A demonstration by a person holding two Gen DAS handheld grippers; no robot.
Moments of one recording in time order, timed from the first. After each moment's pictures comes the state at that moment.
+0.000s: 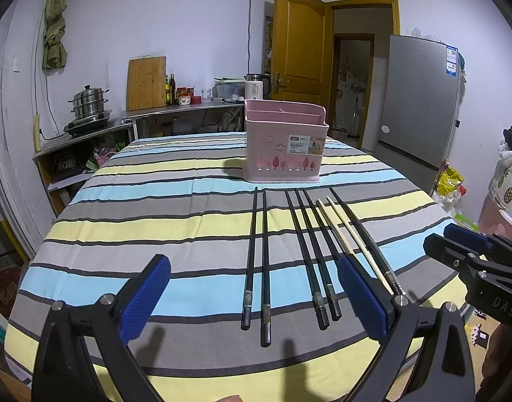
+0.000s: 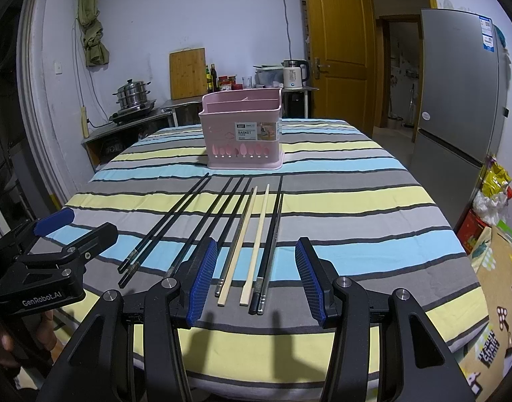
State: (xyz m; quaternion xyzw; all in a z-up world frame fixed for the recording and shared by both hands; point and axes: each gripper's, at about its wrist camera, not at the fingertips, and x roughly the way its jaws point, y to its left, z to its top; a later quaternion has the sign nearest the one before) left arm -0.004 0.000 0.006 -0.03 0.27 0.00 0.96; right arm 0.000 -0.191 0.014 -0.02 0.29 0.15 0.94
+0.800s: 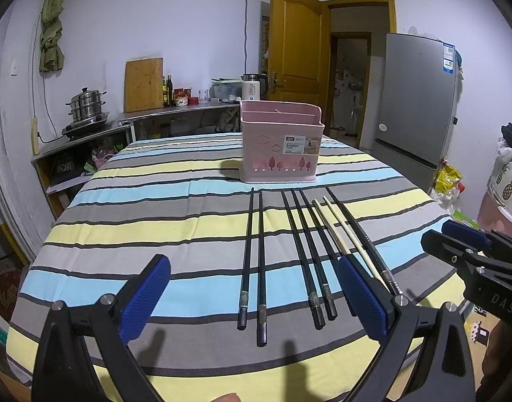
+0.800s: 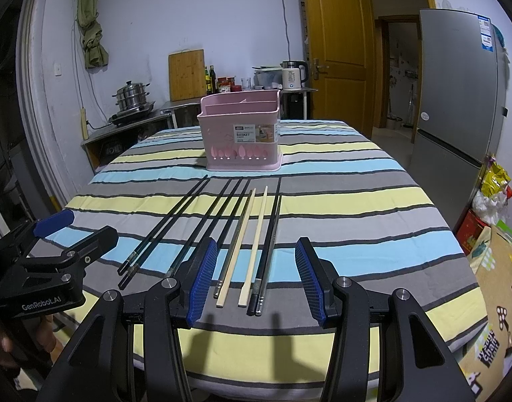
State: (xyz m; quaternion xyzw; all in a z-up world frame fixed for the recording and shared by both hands) left arm -0.005 -0.006 0.007 -0.02 0.27 0.00 0.96; right arm 0.000 -0.193 0.017 -0.02 0.29 0.15 0.95
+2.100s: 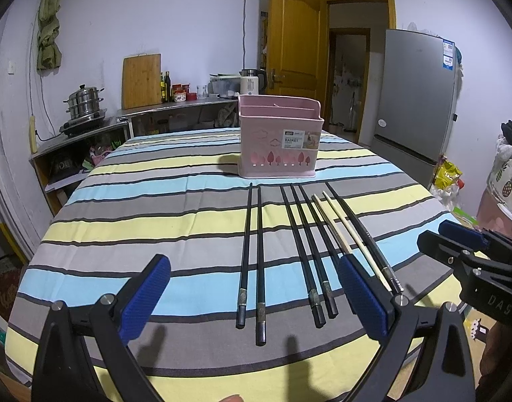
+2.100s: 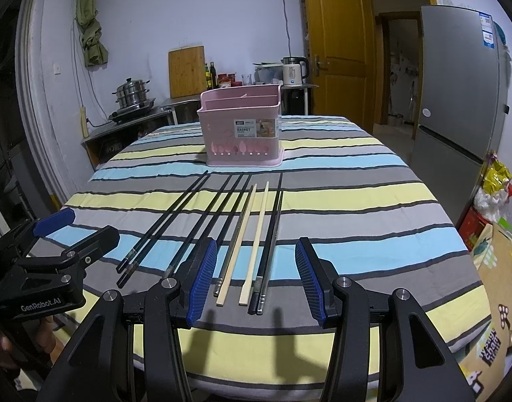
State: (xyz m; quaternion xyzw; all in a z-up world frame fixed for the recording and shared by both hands) left arm 0.000 -0.005 0.001 -0.02 0.28 -0.01 0.96; right arm 0.004 -0.192 0.011 -0.02 0.30 0.15 0.94
